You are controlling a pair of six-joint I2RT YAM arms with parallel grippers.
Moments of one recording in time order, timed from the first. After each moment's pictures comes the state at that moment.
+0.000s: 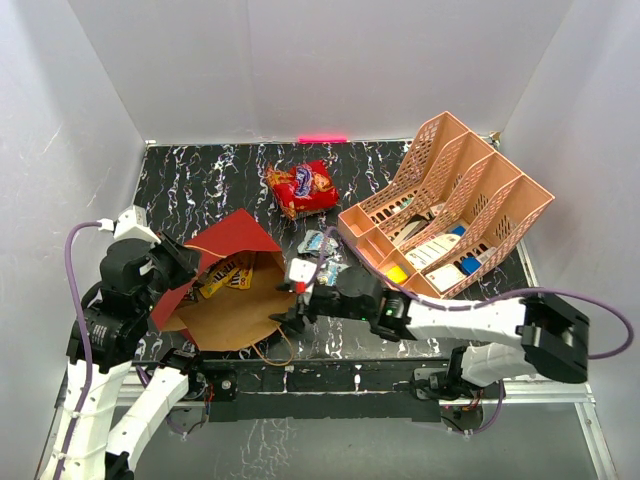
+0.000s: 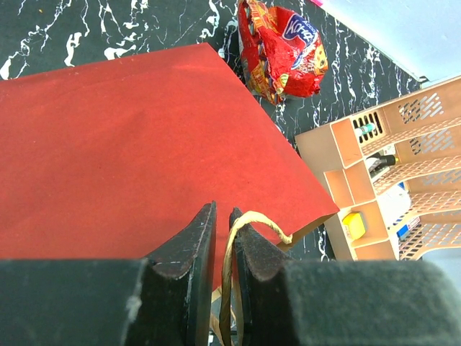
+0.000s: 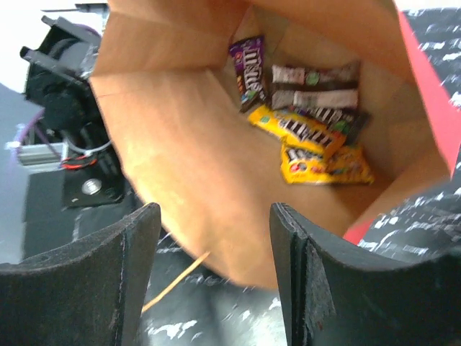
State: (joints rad) left arm -0.26 0.60 1.06 -0.94 -0.13 -0.66; right arm 1.18 1.25 0.65 0.46 -0.18 -0.07
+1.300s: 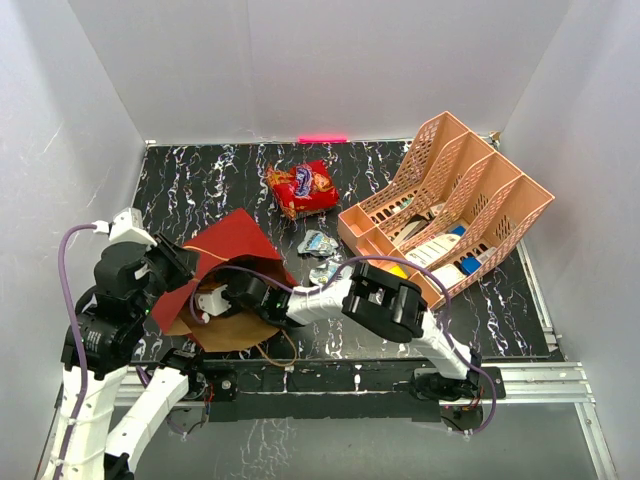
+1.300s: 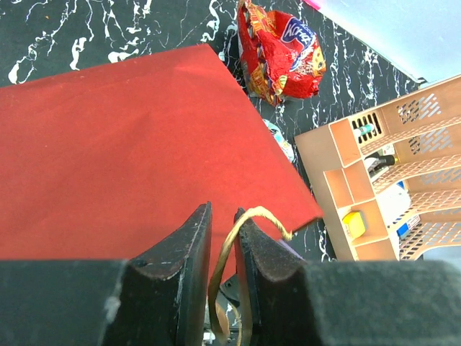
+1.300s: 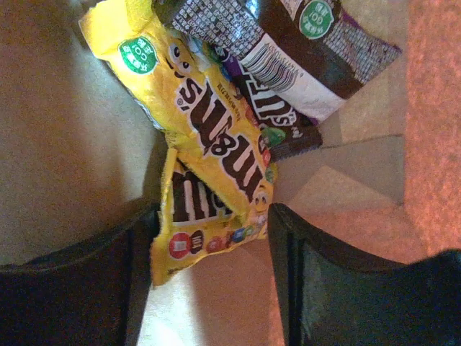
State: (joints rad) left arm -0.26 0.59 1.09 -0.97 -0.14 -0.65; right arm 1.23 2.24 1.41 0.36 0.33 -0.97
